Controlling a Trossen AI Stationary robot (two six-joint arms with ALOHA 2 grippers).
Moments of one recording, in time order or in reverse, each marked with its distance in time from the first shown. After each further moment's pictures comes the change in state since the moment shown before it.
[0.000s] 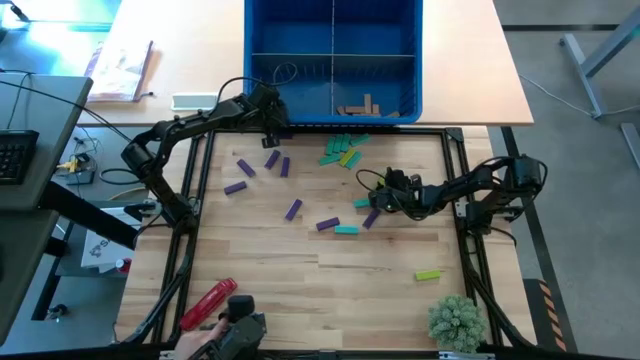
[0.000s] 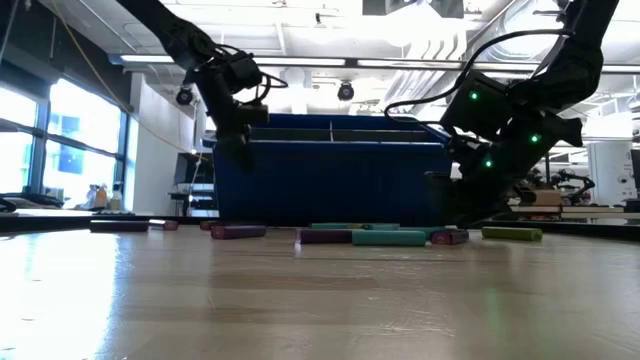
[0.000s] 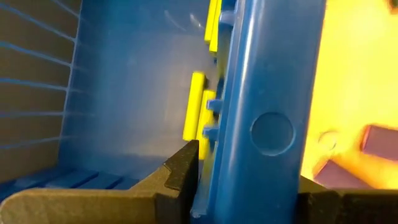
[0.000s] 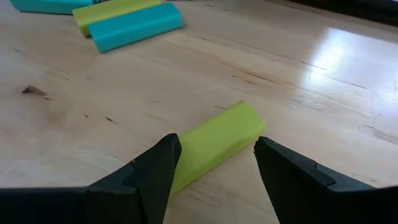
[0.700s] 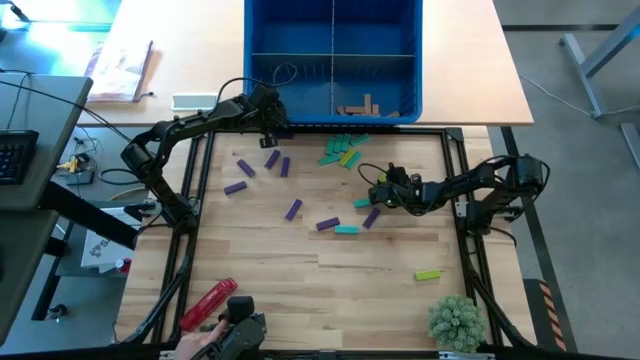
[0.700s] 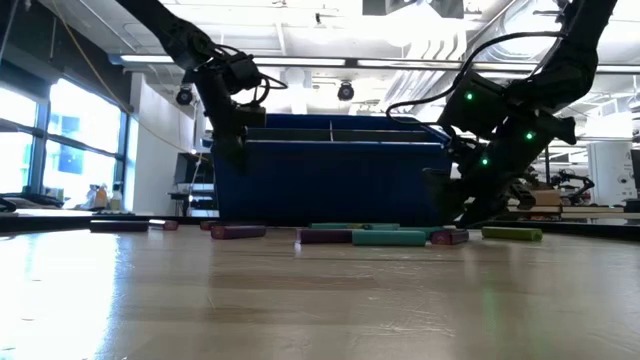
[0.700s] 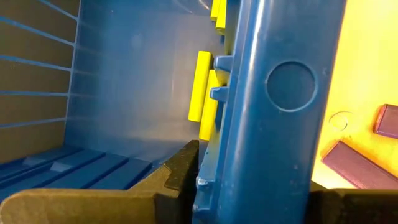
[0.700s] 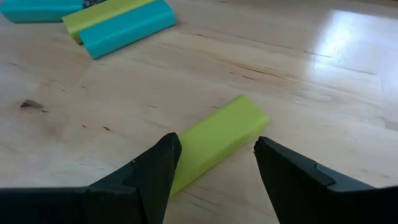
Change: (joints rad) left arm -0.010 -0.004 -0.002 -0.004 -0.041 -0.009; right arm -0.053 0.000 0.000 -0.013 -0.074 0.050
